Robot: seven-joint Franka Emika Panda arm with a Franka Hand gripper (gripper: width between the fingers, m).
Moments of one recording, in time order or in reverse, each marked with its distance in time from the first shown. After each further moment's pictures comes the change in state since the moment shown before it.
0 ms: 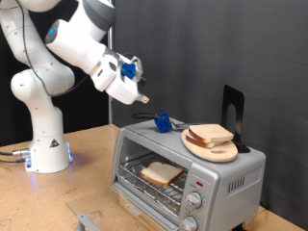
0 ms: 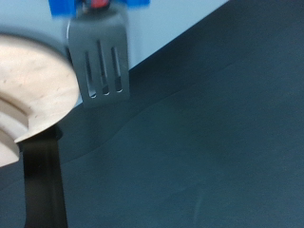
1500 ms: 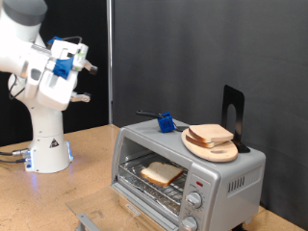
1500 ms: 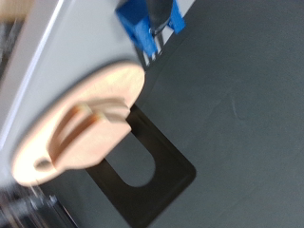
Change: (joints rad) arm -0.199 -0.049 -0.303 0.043 -0.087 -0.292 0.306
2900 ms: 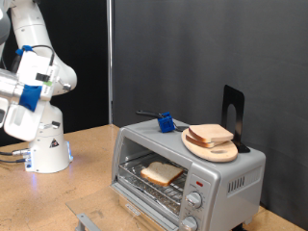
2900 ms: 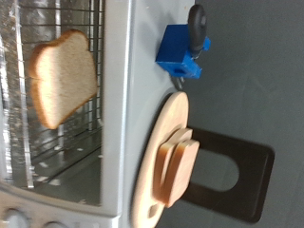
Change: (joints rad) arm 0.046 0.301 -0.246 0.174 -0.038 -0.251 0.307
